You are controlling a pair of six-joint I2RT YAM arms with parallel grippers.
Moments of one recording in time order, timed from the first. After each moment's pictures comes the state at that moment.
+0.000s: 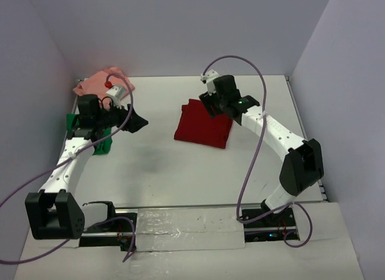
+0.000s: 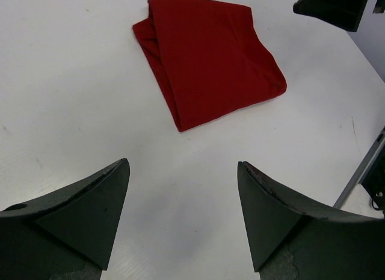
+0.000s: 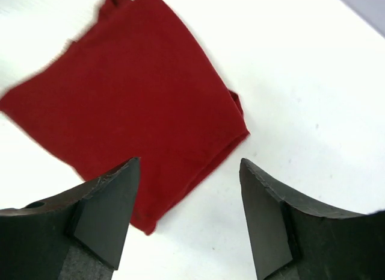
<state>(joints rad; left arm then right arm) -0.02 1.18 0.92 -0.22 0.76 -0.03 0.50 1.62 1.38 -0.46 0.19 -0.19</state>
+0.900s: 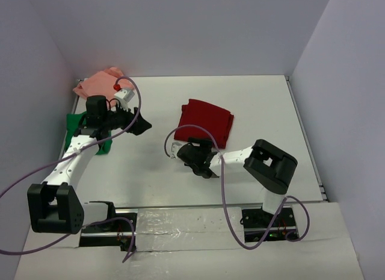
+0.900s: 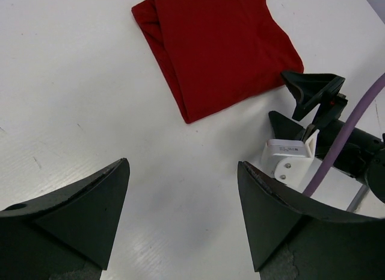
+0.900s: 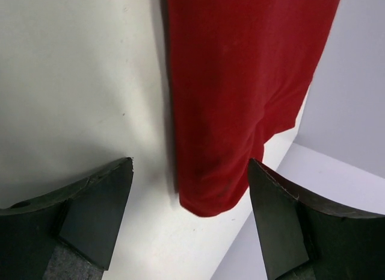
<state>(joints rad) -0.10 1.26 0.92 -0.21 0.70 0.03 1.00 1.77 0.83 0.03 0.74 -0.67</state>
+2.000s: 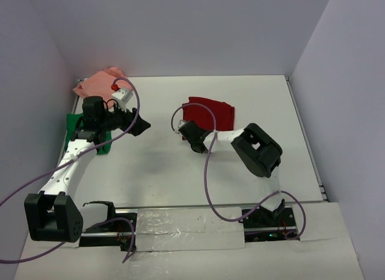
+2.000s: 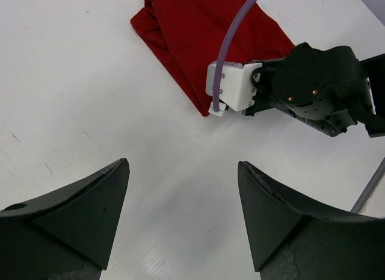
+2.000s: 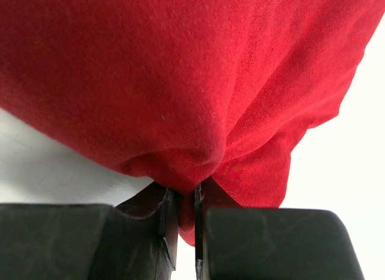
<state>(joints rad) -0.10 1.19 0.91 -0.22 0.69 0.05 0.78 2.00 1.13 -0.13 0.70 -0.56</state>
